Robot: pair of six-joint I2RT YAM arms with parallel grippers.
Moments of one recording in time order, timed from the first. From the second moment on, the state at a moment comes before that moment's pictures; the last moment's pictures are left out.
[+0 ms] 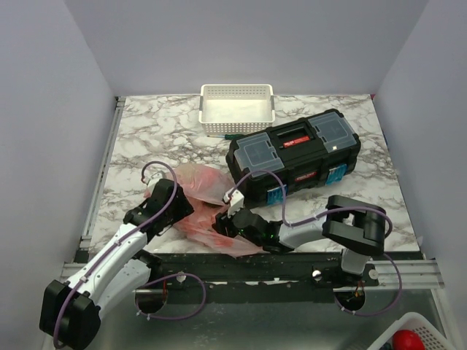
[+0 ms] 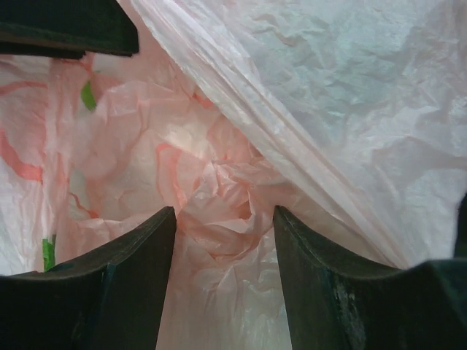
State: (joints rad) left arm -0.44 0.82 0.46 -0.56 -0.20 -0.88; right arm 1.26 1.79 0.66 0.68 0.36 0.39
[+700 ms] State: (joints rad) left arm -0.42 0.63 0.48 -0.45 -0.04 -0.75; right arm 1.22 1.82 0.99 0.42 0.35 0.39
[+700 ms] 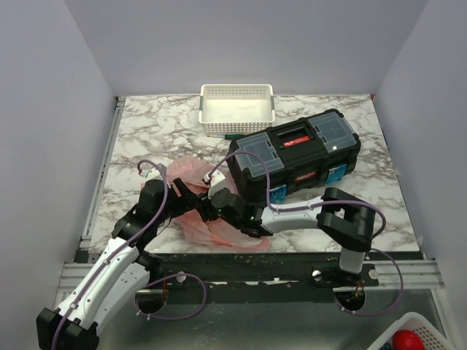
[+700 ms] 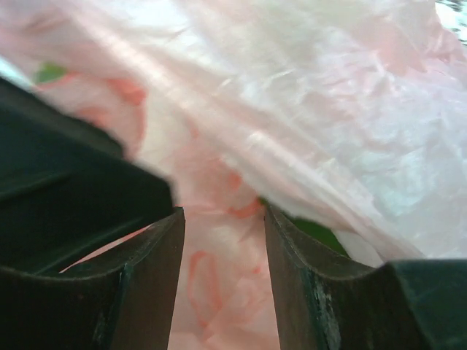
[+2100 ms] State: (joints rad) left arm -0.43 0.69 0.50 -0.60 -0.17 -0.83; right arm 1.20 2.06 1.18 0.46 0.69 0.05
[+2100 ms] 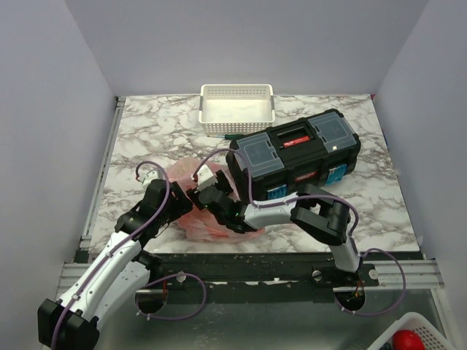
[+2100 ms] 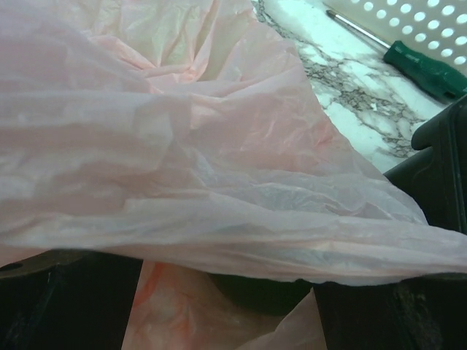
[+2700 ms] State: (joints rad) left arm -0.43 0.69 0.50 -0.57 -0.12 -0.77; right arm 1.14 1.99 1.10 0.52 0.38 0.30
